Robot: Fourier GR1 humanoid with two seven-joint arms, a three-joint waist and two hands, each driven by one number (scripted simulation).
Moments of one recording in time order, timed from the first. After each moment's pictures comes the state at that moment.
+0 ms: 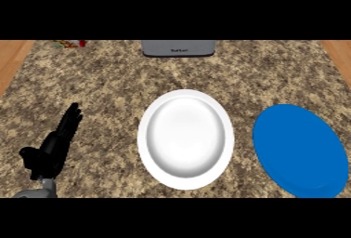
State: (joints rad) left arm -0.01 0.23 0.05 -1.38 0.03 -0.03 -0.12; right arm 0.72 -0.33 0.07 -2.06 0.89 -0.23 0.14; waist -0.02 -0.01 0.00
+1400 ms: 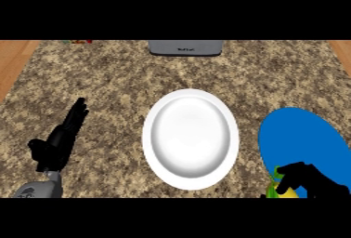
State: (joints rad) left arm -0.07 0.22 0.05 -1.35 0.01 -0.05 -0.11; right arm 0.36 -0.20 0.39 -2.33 1.09 -0.08 0.48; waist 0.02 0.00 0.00
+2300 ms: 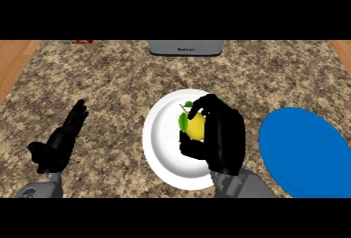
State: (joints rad) left arm -0.06 0.21 0.07 -1.32 0.00 -0.07 -0.15; right arm -0.37 0.00 0.56 -1.69 1.12 -0.28 0.89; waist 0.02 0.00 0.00
